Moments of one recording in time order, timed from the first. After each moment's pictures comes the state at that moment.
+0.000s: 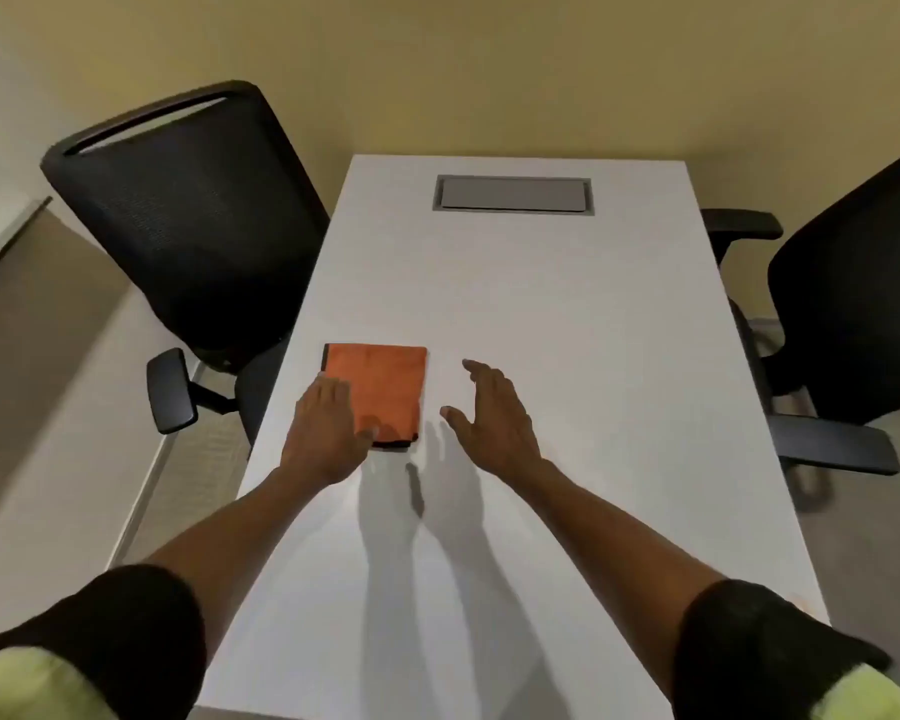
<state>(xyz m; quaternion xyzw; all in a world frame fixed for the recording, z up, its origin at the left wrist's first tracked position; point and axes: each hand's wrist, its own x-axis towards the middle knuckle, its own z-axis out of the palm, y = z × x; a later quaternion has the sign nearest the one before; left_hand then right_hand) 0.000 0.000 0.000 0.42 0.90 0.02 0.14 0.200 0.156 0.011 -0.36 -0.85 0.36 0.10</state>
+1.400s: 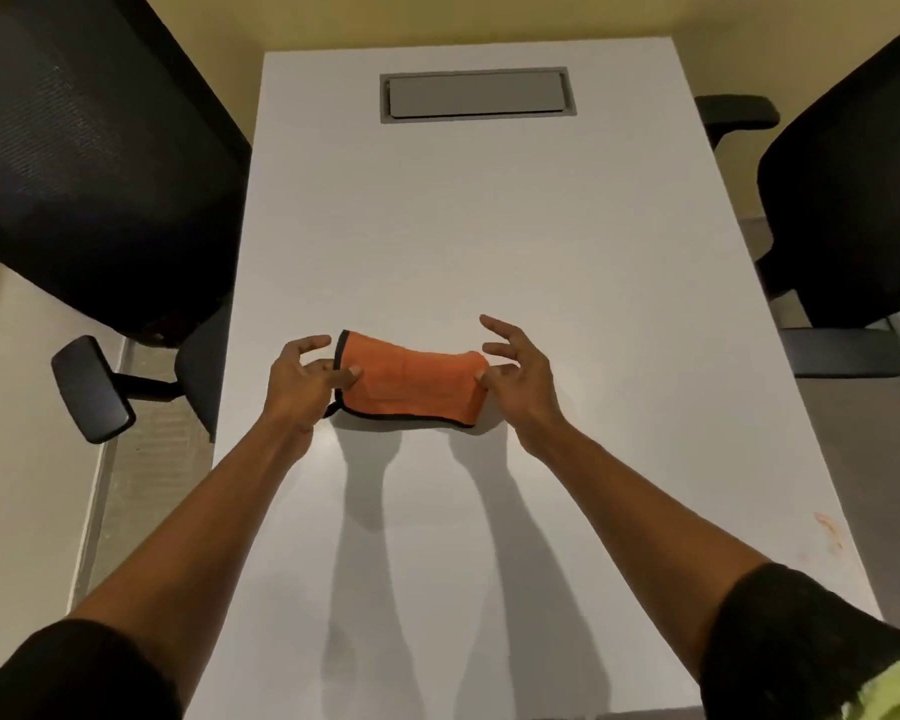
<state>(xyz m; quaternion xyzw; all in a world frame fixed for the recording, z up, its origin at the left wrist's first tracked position) -0.063 0.043 -0.053 0.08 0.77 0.48 0.40 0.185 0.181 -0.055 -0.51 -0.59 0.59 0.21</state>
